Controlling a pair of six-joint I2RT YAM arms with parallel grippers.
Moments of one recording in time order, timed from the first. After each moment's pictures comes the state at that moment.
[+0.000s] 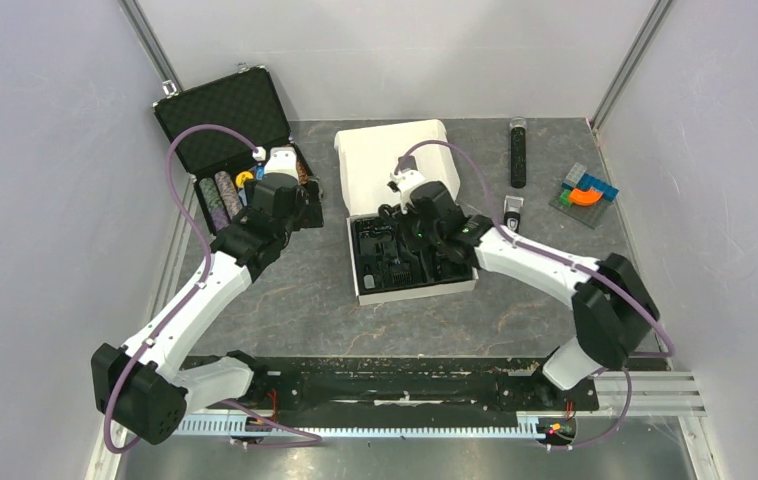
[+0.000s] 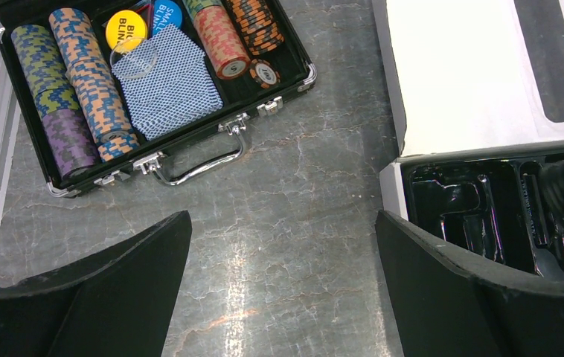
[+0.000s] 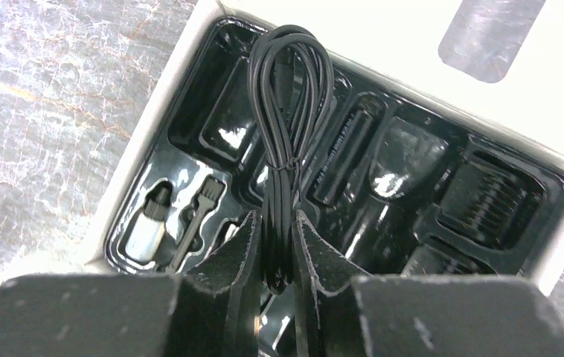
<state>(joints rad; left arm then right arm) -0.45 1.13 0.99 -0.42 -0.44 -0.24 0.73 1.53 1.06 -0.18 0.04 0.14</state>
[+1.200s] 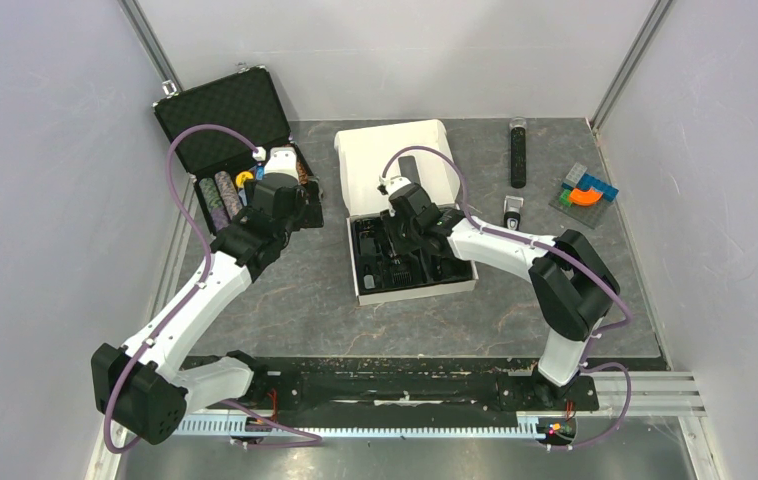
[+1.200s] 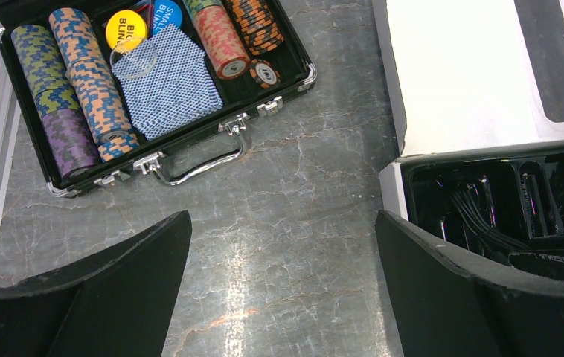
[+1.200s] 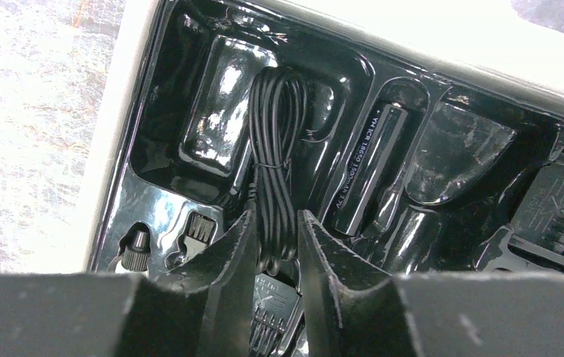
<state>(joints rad) -0.45 1.13 0.99 -0.42 -0.44 -0.24 0.76 1.78 1.20 -0.23 0.07 0.27</state>
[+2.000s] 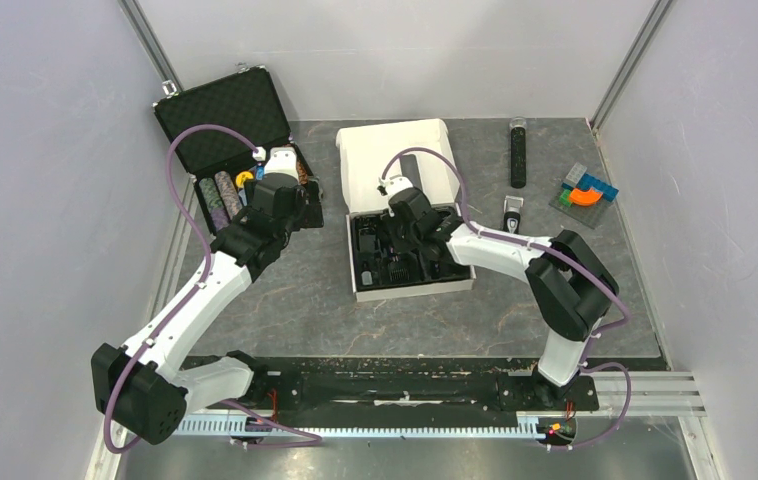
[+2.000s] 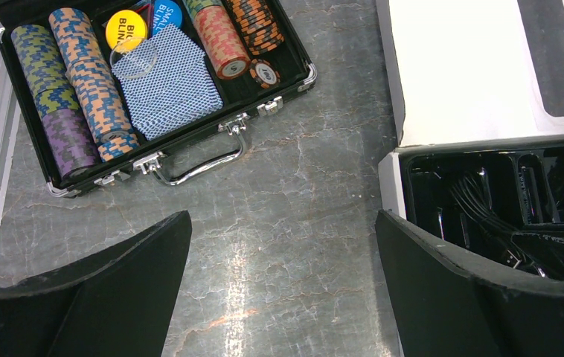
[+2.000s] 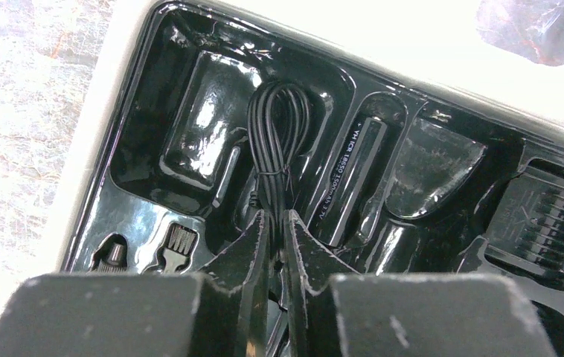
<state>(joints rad) -0.45 1.13 0.99 -0.42 -0.44 -0.24 0.76 1.79 1.16 -0.13 0.16 0.23</state>
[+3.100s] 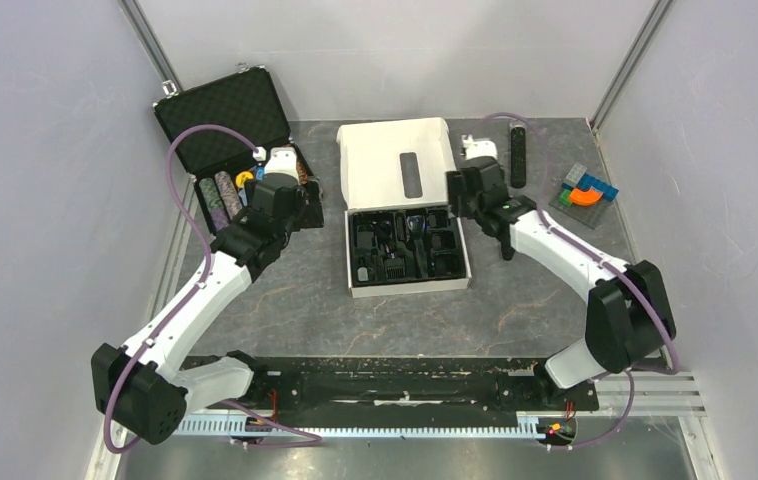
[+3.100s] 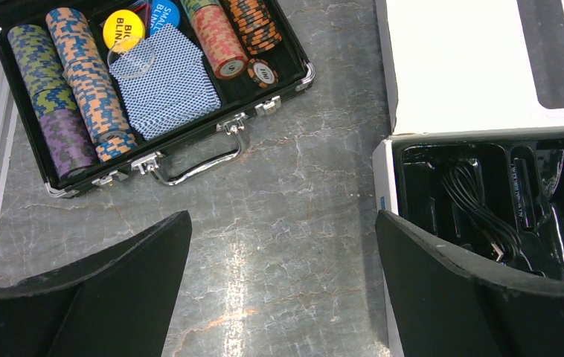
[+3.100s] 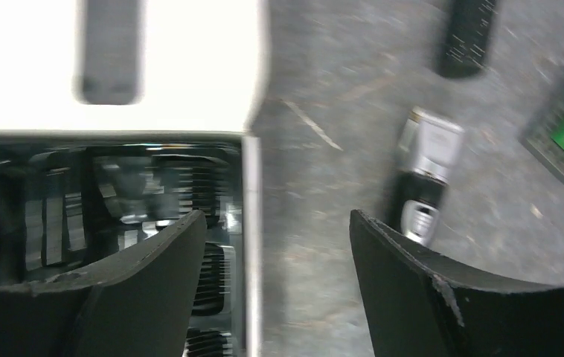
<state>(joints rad) -0.45 1.13 0.99 -0.42 -0.44 -0.24 0.52 1.52 1.11 -0.24 0.37 0.17</state>
